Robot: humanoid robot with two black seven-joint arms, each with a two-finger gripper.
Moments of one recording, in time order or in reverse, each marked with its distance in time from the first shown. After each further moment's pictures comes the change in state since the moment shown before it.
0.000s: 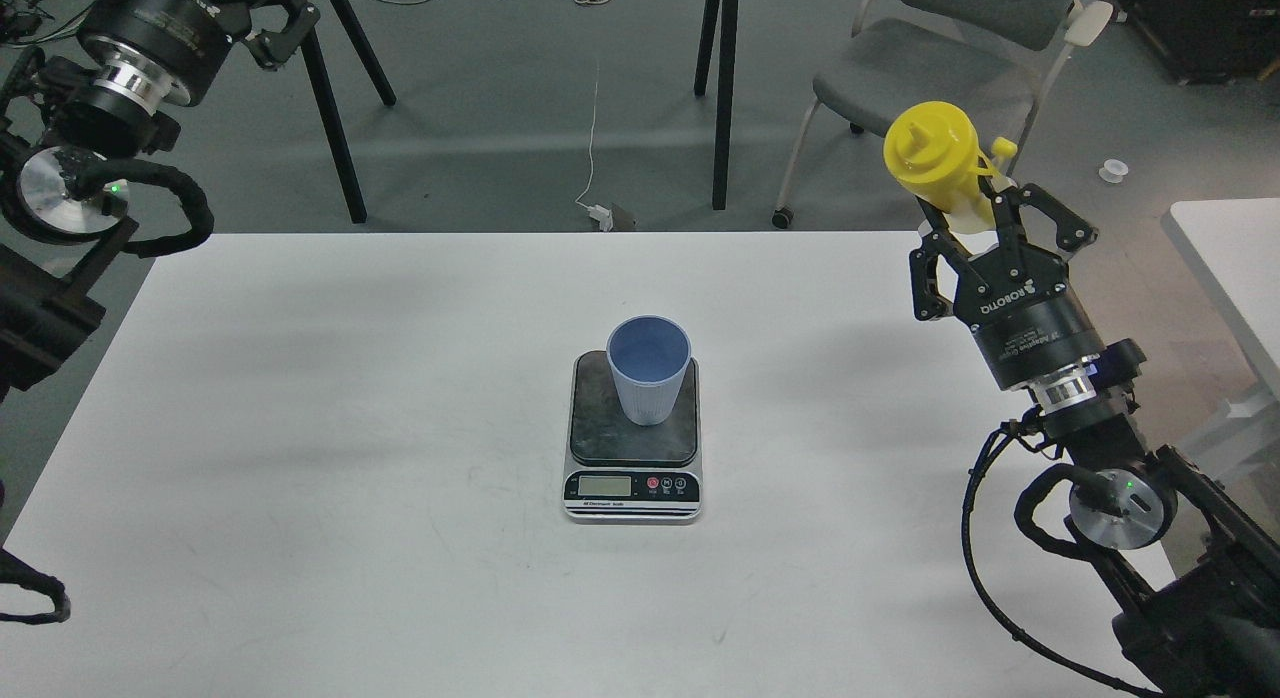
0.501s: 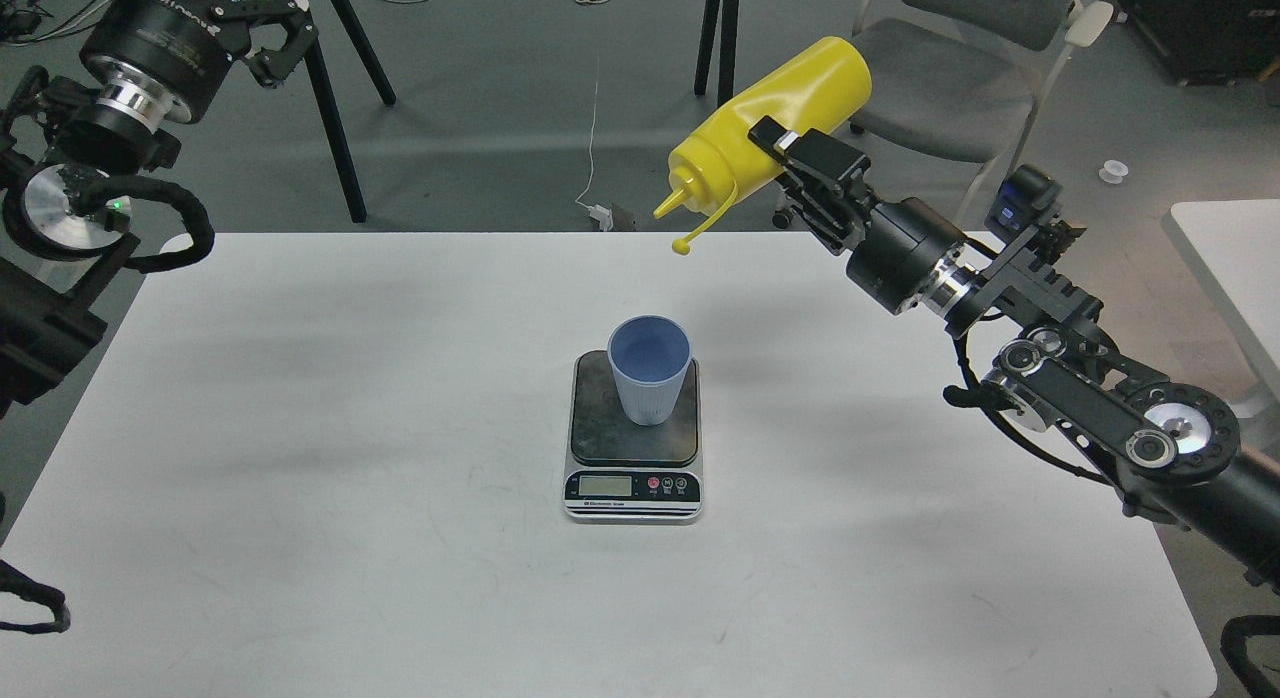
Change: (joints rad) left arm 0.028 0.001 -0.005 0.000 0.000 0.000 -0.007; right arm 0.436 -0.087 -0.486 -0.106 -0.659 -0.302 0.049
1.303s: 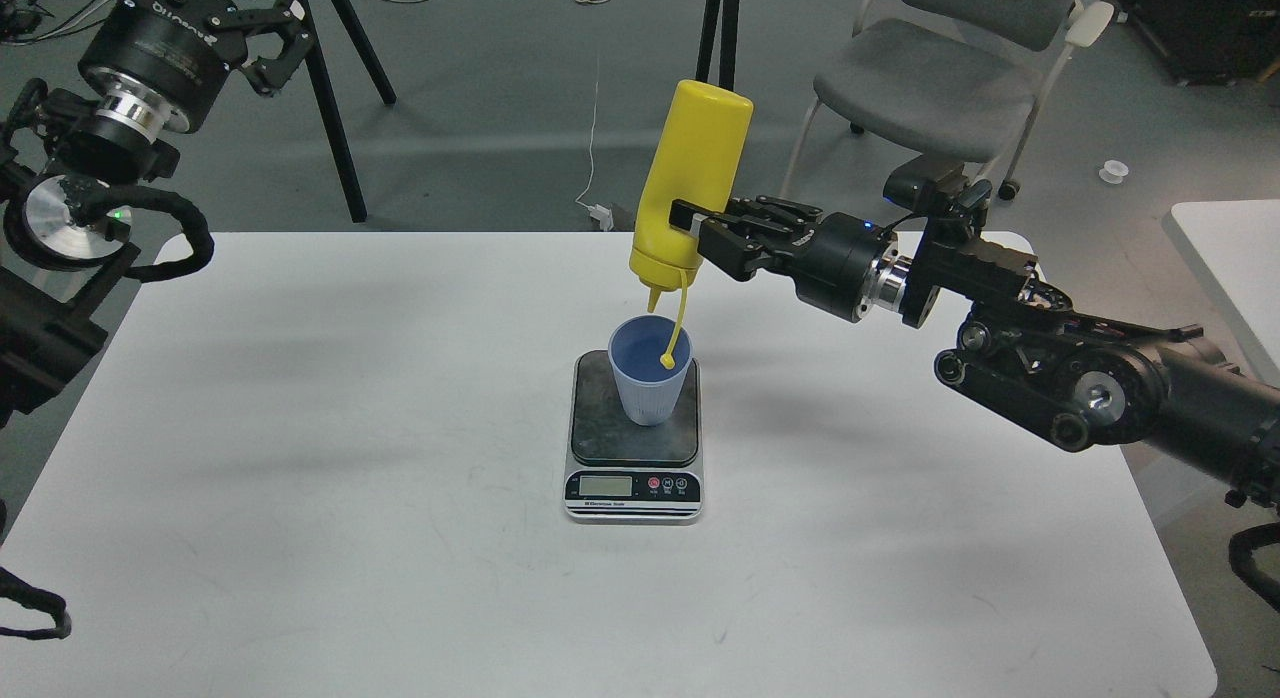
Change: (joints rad) left arm 0.020 -0.001 -0.011 0.000 0.000 0.000 -0.009; right arm 0.253 0.059 -0.392 -0.182 -0.378 -0.194 0.048
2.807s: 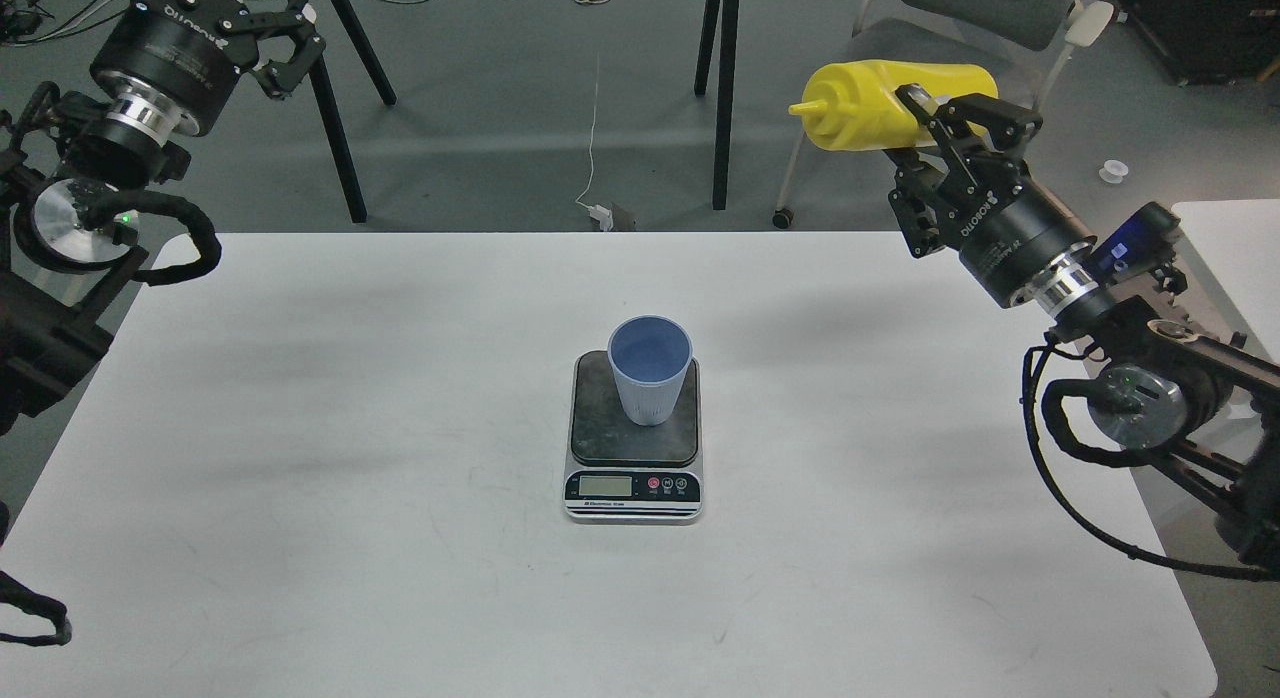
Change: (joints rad) left arm 0.009 0.002 -0.004 -0.028 0.000 0.000 0.002; right arm -0.311 -0.331 0.284 0.368 1.388 0.242 0.029
